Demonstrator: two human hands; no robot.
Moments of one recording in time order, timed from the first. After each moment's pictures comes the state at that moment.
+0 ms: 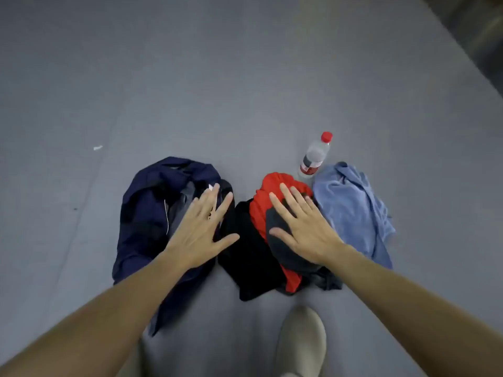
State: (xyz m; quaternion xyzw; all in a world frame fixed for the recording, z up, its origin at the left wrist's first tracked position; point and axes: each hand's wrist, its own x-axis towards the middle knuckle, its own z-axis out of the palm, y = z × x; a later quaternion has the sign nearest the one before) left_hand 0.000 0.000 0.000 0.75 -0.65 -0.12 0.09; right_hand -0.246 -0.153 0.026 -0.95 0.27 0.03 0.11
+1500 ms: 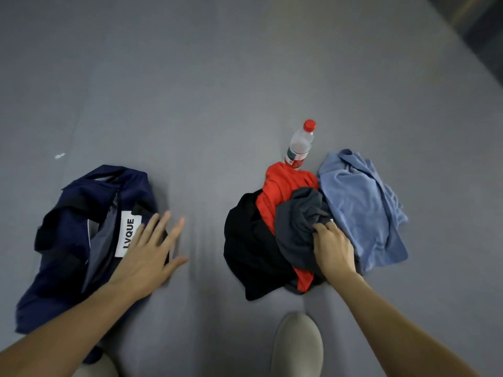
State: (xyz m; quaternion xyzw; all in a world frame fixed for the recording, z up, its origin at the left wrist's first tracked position) left_hand 0.048 0.031 -0.057 0.78 -0.62 -0.10 -0.03; right_hand -0.318 -0.174 -0.053 -0.81 0.58 0.01 0.11
